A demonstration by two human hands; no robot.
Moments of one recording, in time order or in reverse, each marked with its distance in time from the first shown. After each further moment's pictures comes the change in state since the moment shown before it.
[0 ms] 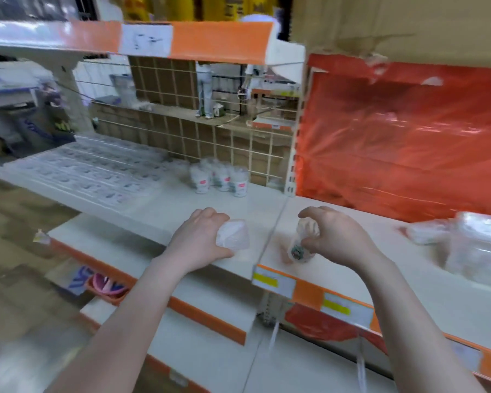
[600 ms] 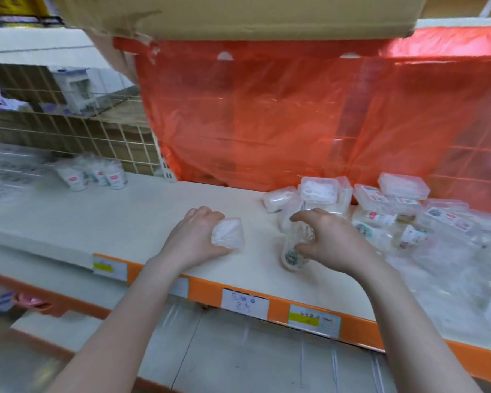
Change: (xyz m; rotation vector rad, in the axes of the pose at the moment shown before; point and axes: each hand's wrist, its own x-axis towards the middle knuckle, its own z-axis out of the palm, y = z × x) left_hand 0.044 0.282 0.103 -0.004 -0.062 0.118; right_hand -0.135 0.267 -0.071 0.057 0.019 0.080
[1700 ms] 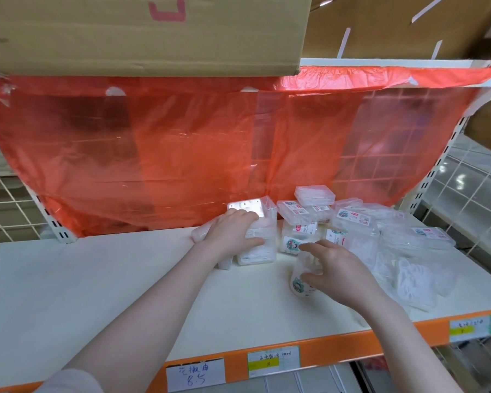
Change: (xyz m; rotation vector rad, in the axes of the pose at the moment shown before) left_hand 0.141 0.131 0.046 0.027 -0.143 0.483; right_hand -0.048 0.072 -0.004 -0.066 0.138 0.408
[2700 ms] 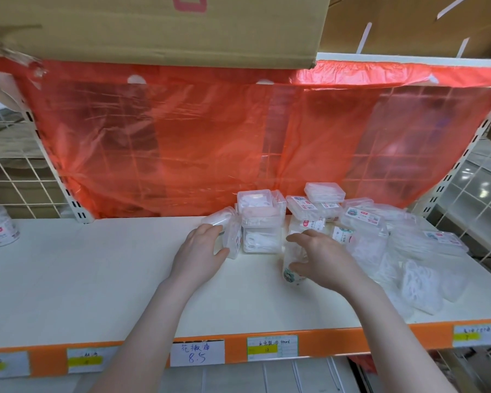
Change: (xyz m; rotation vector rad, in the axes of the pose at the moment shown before) left_hand -0.087 -0.024 0.017 -0.208 0.210 -0.313; right_hand 0.020 -0.015 0.006 -0.050 -0.075 -0.098
